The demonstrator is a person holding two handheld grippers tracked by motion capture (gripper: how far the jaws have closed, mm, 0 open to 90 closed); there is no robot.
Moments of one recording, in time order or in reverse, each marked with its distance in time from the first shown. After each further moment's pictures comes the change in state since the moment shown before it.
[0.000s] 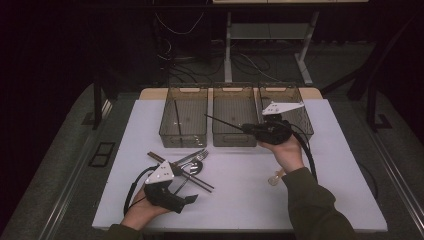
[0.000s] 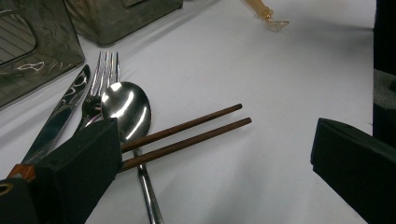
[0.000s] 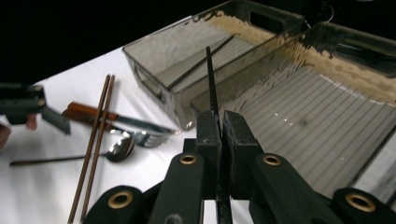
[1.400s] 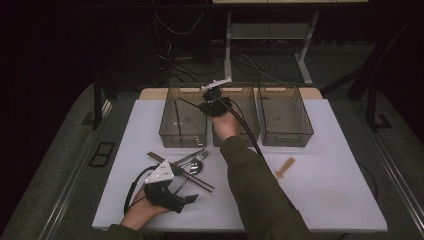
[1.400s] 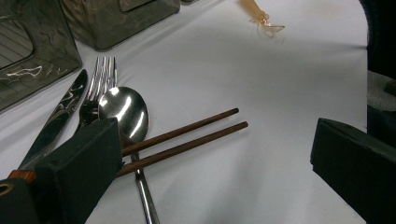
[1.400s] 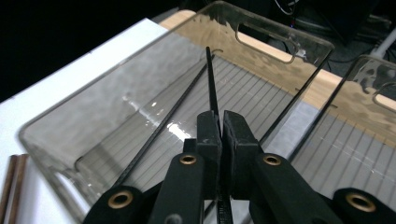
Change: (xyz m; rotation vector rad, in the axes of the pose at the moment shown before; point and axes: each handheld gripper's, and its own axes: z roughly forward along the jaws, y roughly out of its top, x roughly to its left) left arm 0.001 0.002 -0.001 -0.002 -0.013 0.012; right arm 0.016 0.078 0.164 0.123 -0.181 0.040
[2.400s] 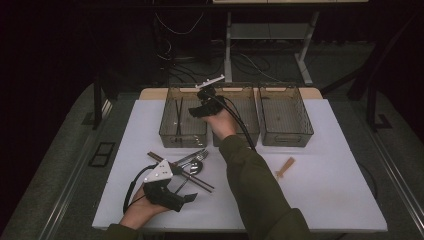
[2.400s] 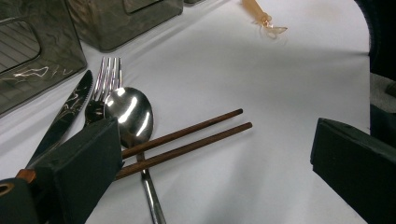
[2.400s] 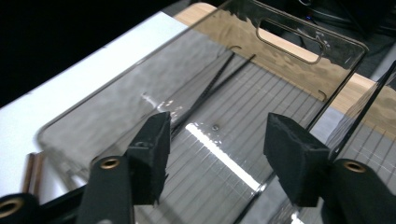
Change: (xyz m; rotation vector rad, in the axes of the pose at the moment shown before) left arm 0.003 -0.001 -0.001 -0.005 0.003 -0.006; right arm 0.006 0.008 0.001 0.026 0.067 -0.013
